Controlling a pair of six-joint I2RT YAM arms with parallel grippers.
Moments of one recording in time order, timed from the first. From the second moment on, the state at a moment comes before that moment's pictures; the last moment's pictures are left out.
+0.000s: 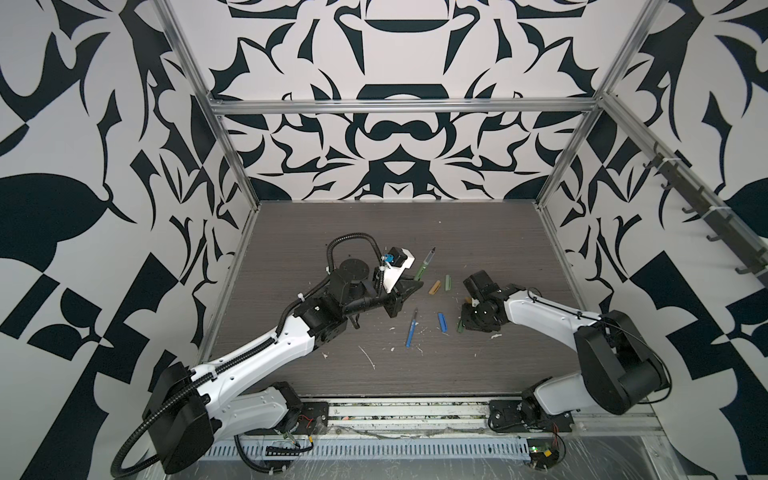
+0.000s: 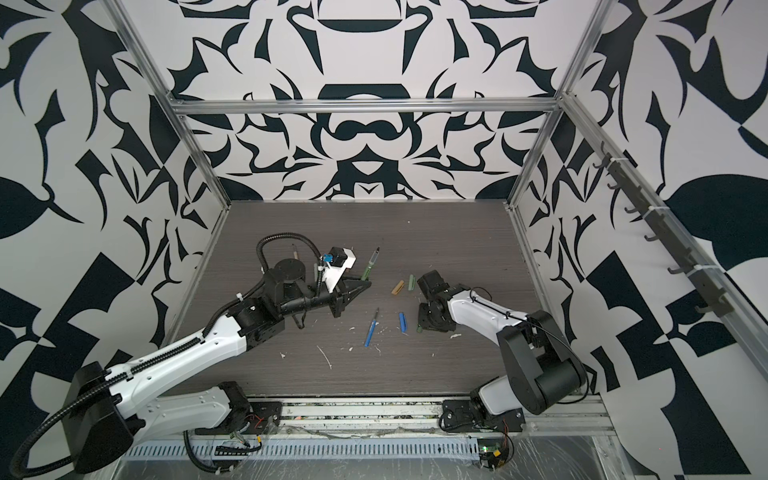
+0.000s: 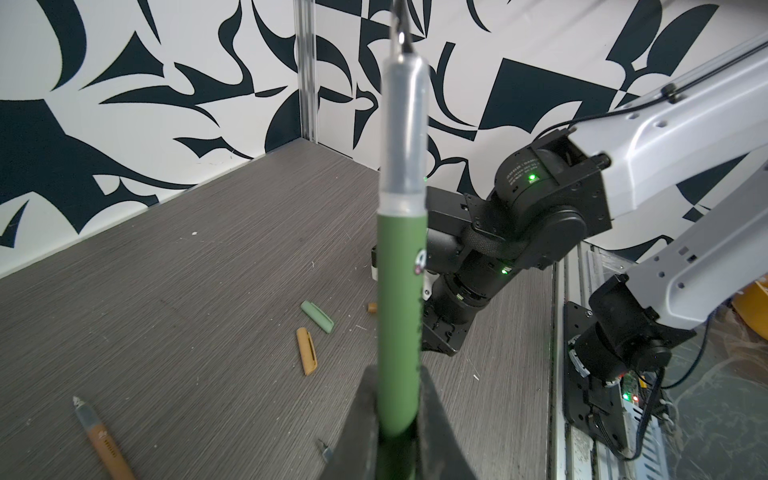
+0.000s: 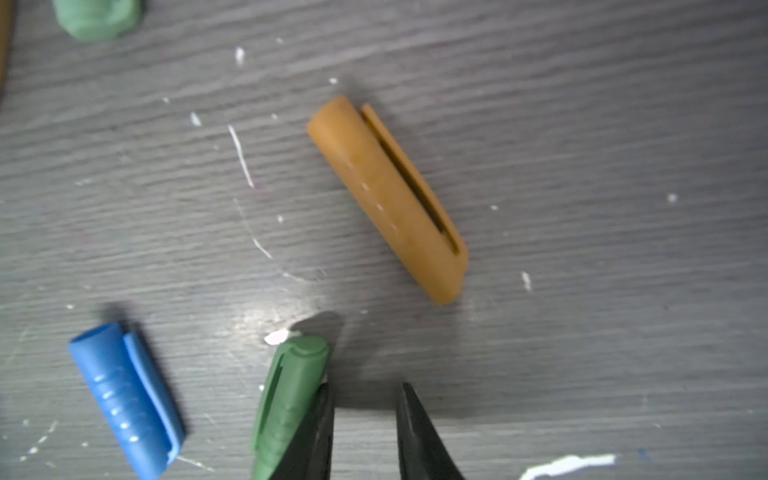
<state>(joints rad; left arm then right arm) -0.84 1.14 0.82 0.09 0.33 -0.08 0.44 1.47 0.73 -0.60 0.02 0.57</state>
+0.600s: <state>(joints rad) -0.85 1.14 0.82 0.09 0.37 -0.09 0.39 1.29 0.76 -0.63 -0.06 0.51</state>
